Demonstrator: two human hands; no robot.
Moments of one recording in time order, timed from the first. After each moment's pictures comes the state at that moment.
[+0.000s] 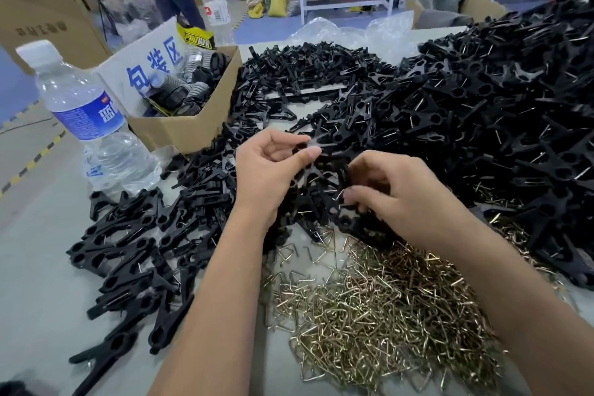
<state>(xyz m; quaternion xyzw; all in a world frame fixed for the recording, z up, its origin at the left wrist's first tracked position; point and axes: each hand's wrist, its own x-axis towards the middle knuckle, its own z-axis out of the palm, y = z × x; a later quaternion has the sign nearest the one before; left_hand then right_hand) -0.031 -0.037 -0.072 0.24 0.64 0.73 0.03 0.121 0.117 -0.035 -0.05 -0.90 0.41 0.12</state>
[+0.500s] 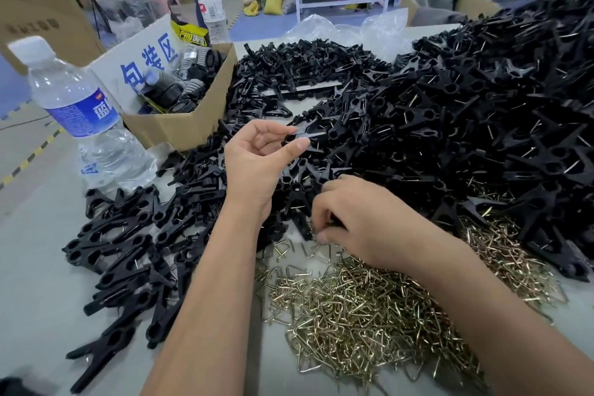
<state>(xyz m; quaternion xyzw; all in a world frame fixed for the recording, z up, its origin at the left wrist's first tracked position) -0.029 -0.041 -0.066 0.23 0.58 0.78 0.04 0.114 0.082 -0.039 0.04 -0.99 0.16 0.02</state>
